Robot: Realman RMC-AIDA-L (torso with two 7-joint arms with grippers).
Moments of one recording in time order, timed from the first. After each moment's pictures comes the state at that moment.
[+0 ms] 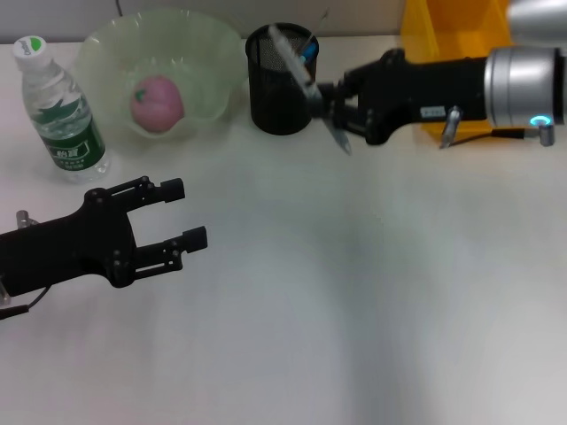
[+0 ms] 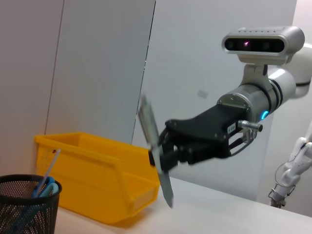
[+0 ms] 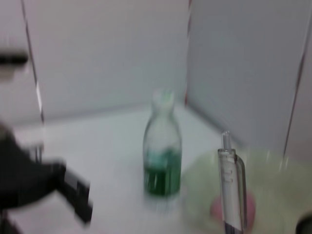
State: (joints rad) left arm -0.53 -2.01 -0.01 0.34 2.47 1.82 -0.93; right arm 0.55 2.08 -1.20 -1.03 -1.78 -1.25 1.61
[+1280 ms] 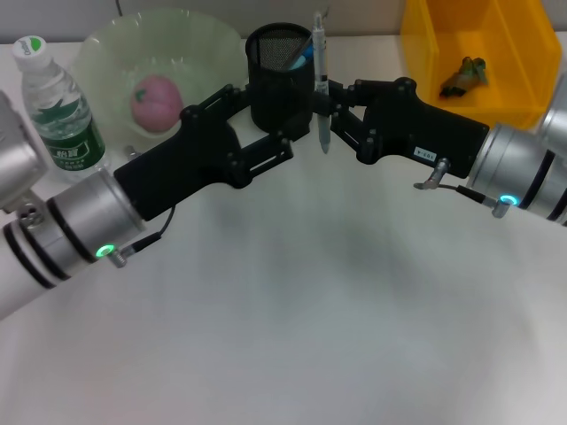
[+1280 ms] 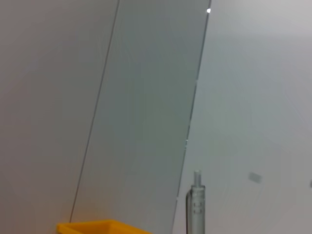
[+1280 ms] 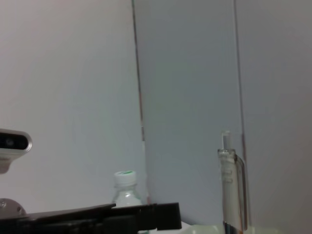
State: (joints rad) left arm -0.61 -2.07 -0.02 0.06 2.22 1.62 -0.79; right arm 0.64 2.09 -1.09 -0.25 -1.22 -1.30 0.84
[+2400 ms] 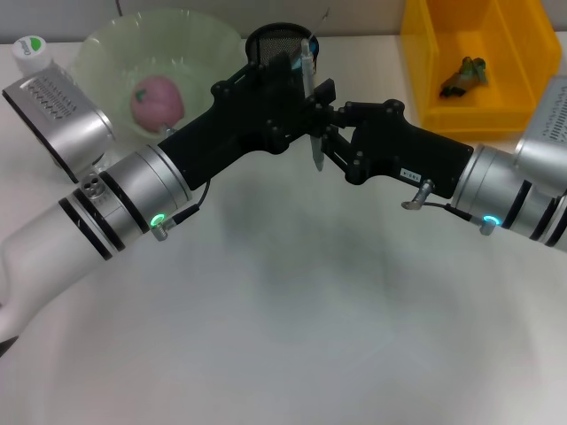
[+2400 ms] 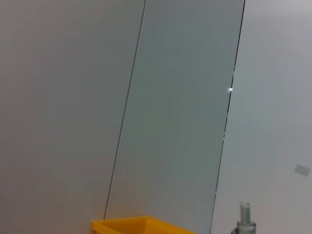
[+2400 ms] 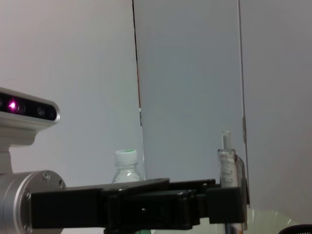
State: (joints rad) left arm -0.70 -2.08 -0.17 -0.16 2.20 1.30 -0.60; right arm 0.69 2.09 -1.10 -0.09 -1.17 -1.29 0.70
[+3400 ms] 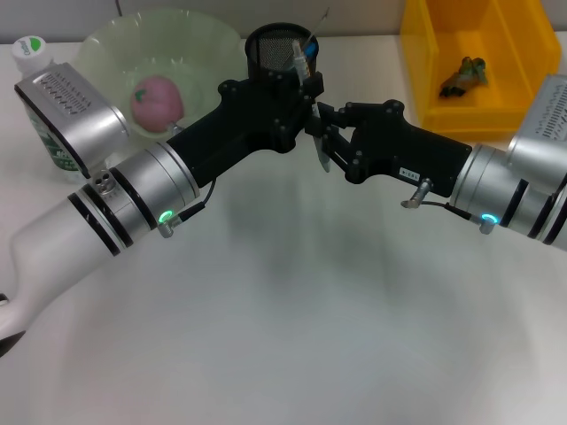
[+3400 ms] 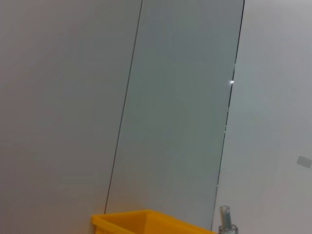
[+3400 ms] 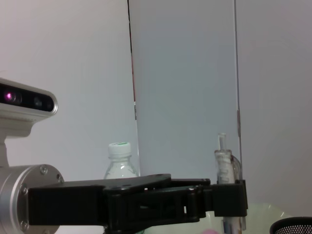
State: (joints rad) left arm -0.72 -2.08 -0.18 -0.17 2.21 1.26 -0.58; right arm 0.69 2.09 -1.10 -0.09 -1.16 -1.26 0.69
